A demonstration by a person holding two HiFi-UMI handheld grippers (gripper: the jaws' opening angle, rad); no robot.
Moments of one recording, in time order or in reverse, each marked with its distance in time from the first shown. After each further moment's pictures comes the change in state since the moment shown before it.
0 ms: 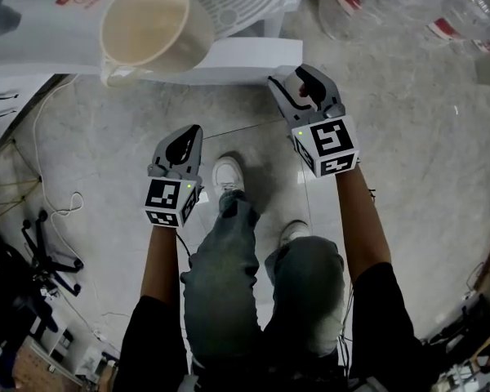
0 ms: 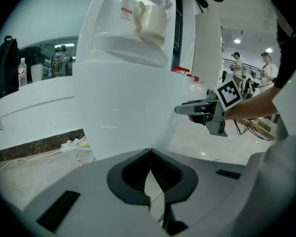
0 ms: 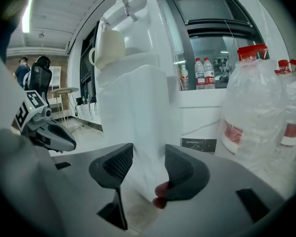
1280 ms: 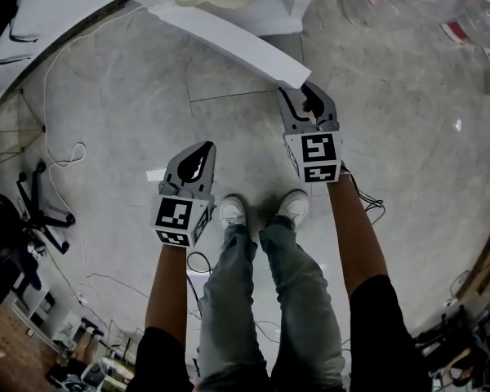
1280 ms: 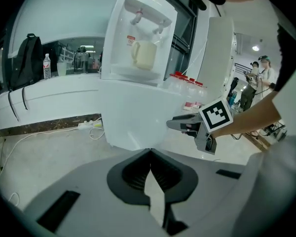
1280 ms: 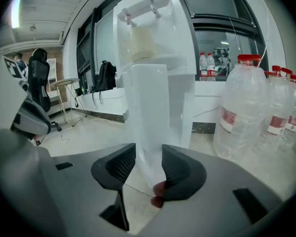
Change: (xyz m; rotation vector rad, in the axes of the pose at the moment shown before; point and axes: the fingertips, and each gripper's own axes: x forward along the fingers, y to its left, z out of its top) left arm -0.138 -0.069 -0.029 -0.164 0.078 0.066; right arm -0.062 0.088 -0.042 0.000 0.147 -0.045
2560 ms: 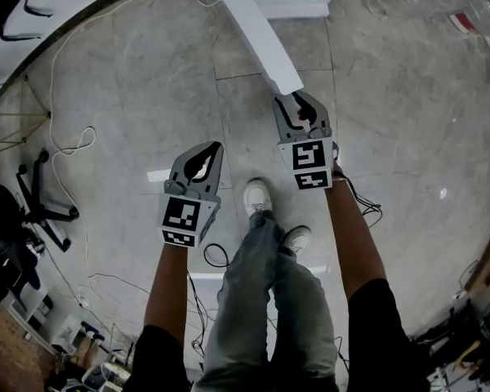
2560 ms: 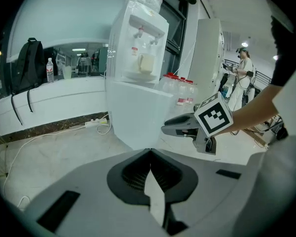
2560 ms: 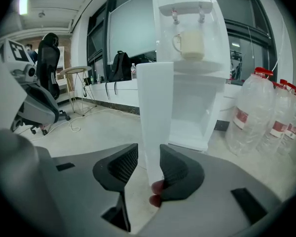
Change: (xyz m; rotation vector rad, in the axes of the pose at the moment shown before) left arm -0.091 0.037 -0.070 0.091 -0.008 -0.050; right arm -0.023 0.150 -0.032 -0.079 0.063 0.011
